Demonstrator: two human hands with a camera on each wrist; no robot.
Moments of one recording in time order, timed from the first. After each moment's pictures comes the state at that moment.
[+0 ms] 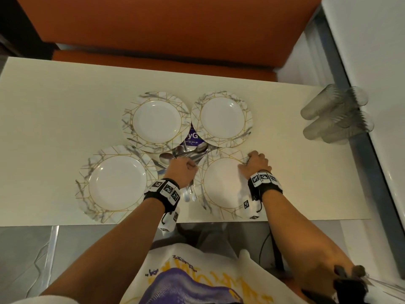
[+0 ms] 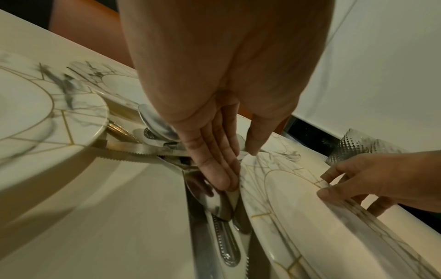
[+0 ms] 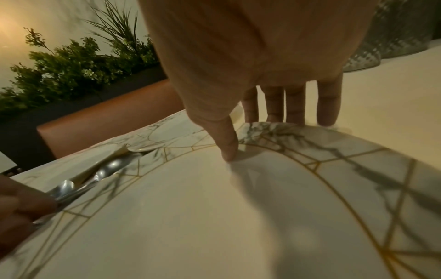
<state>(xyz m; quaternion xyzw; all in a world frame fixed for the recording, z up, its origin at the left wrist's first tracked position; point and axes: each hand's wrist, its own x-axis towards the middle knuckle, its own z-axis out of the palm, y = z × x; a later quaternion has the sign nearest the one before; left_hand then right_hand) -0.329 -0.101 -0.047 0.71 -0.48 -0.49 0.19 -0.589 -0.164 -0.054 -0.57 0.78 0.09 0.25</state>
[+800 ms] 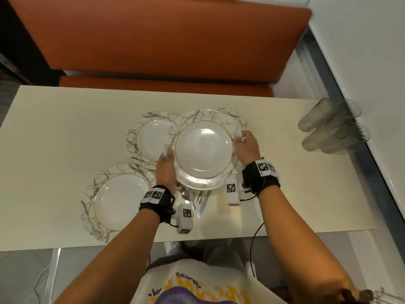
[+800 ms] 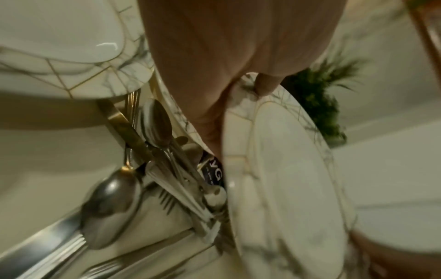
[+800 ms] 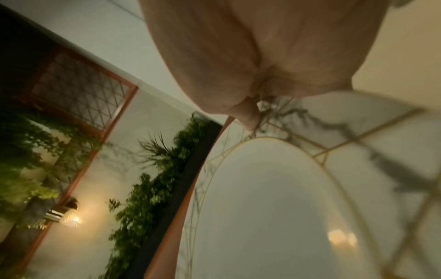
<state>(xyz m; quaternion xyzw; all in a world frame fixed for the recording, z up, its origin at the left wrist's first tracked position) -0.300 -0.126 -0.006 0.67 -0.11 -0.56 0.48 -0.519 -0.219 0.031 -0.49 0.73 -0.27 0.40</state>
